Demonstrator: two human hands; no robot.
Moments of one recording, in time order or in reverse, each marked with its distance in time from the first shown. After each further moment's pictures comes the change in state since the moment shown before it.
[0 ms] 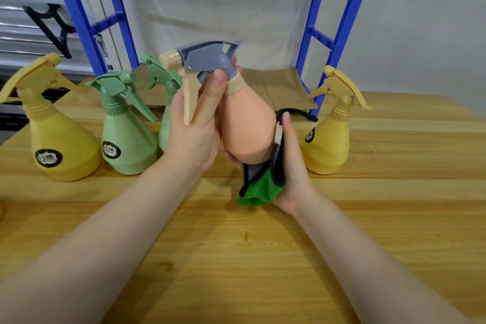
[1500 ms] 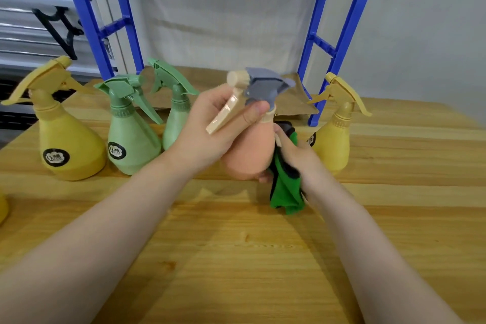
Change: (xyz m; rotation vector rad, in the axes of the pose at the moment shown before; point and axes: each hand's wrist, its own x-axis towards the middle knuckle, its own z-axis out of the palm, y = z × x) left_hand -0.001 0.016 0.000 0.440 -0.316 -0.035; right_hand -0.016 -0.035 0.007 -0.755 0.351 0.033
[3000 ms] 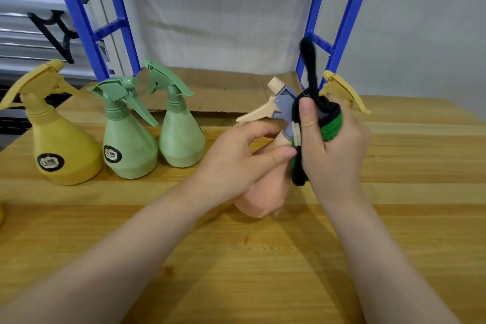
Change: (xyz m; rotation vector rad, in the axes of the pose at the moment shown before) left_hand -0.016 -0.019 0.025 0.392 -0.142 -0.036; right_hand -0.007 0.000 -0.019 -0.323 0.647 -1.115
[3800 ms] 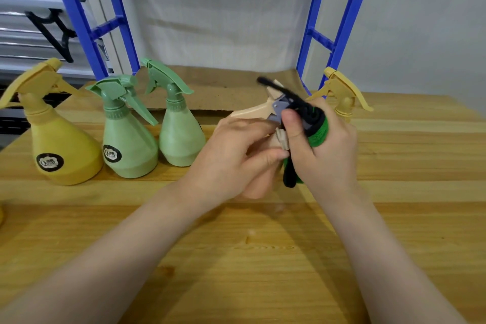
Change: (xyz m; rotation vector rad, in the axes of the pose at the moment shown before) left_hand 0.002 -0.002 -0.010 0.310 -0.004 0.299; right_hand -0.003 0.001 0.002 -0.038 -0.149 -0.065
